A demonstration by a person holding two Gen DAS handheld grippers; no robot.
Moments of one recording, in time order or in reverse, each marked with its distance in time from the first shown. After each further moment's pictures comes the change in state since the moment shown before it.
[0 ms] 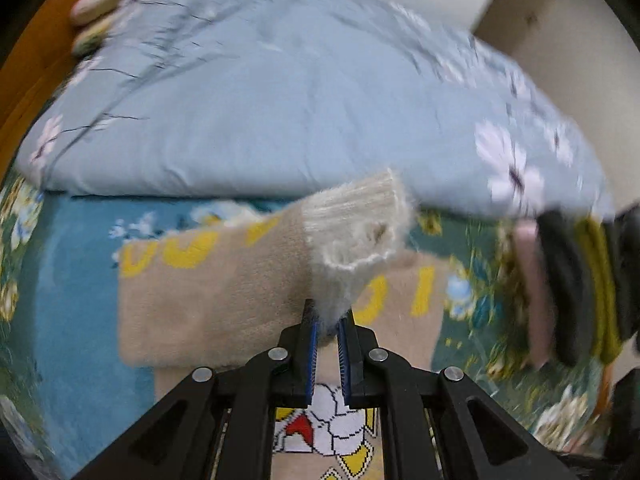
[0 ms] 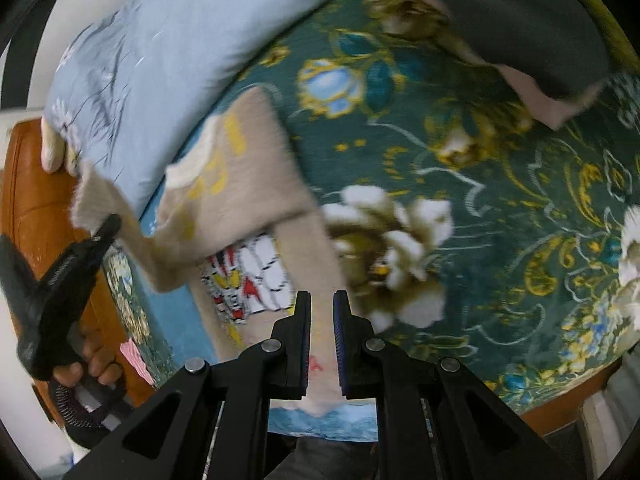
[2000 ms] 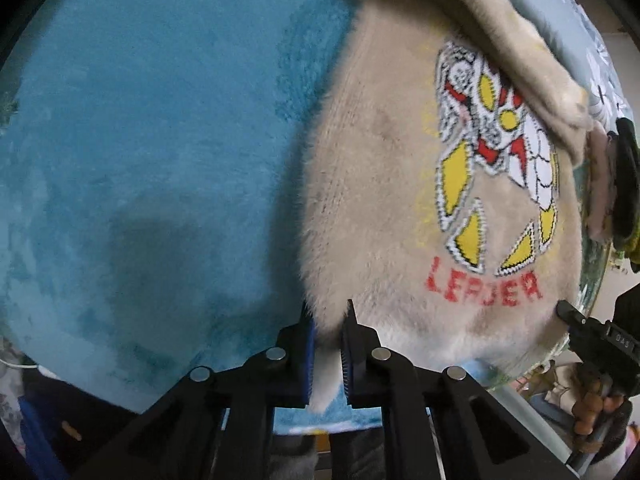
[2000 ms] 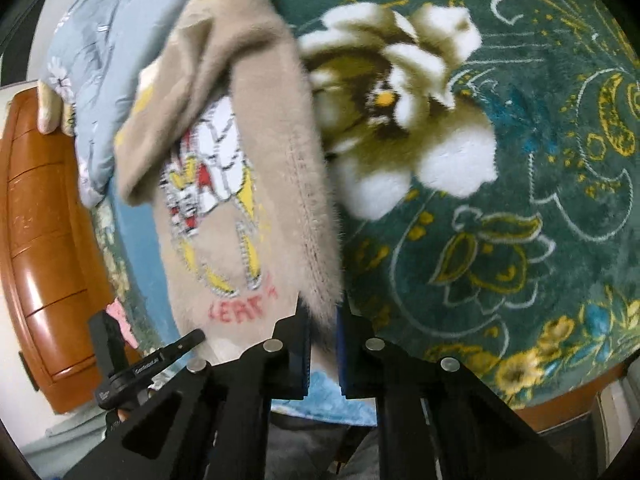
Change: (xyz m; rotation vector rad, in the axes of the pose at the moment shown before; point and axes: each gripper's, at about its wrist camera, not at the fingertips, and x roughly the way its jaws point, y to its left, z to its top) left arm 0.000 0.199 -0.229 -0.271 0.497 -0.124; right arm 0.104 -0.010 -0.110 -0.046 0.103 0.042
